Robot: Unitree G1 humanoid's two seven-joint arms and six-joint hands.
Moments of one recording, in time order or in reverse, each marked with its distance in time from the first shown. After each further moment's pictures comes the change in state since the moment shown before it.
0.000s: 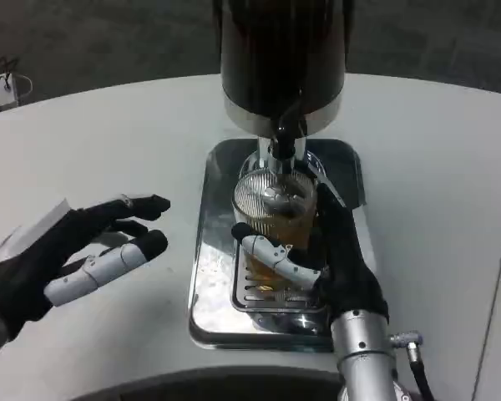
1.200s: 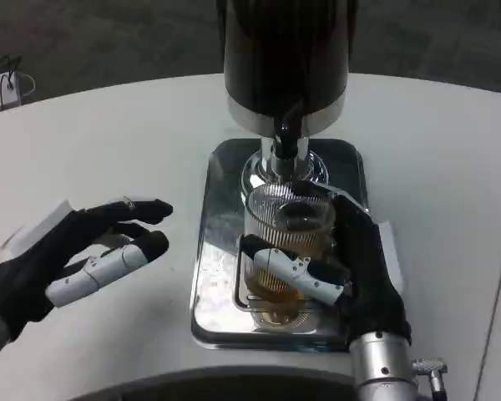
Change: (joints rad) left arm 0.000 0.002 -0.006 0.001 -0.004 0.000 0.000; right arm 0.160 0.005 0.019 -0.226 0.024 0.031 0.015
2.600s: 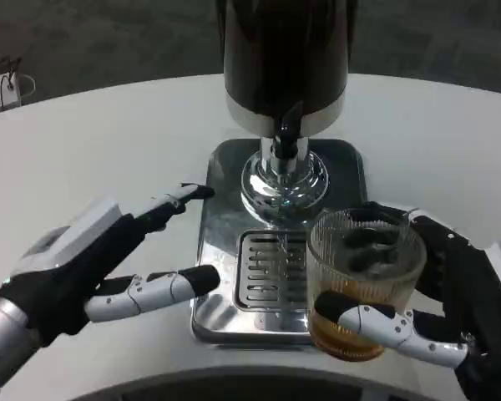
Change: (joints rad) left arm 0.044 -0.004 -0.047 -0.145 0.120 -0.092 0.022; right arm 0.458 -0.200 -0.121 -0.747 0.137 0.176 0.400
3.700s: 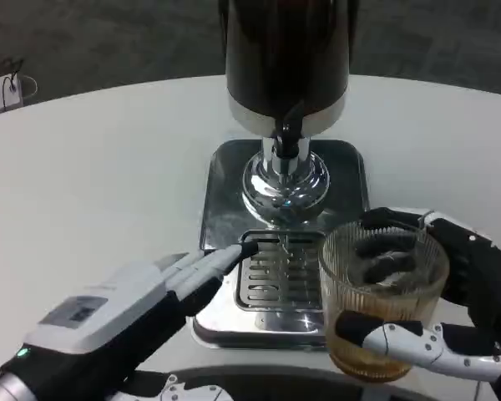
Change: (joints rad) left arm 0.299 0.023 0.043 -0.453 0.087 0.118 -0.106; right arm 0.060 -0.098 -0.085 -0.148 0.076 0.072 0.109
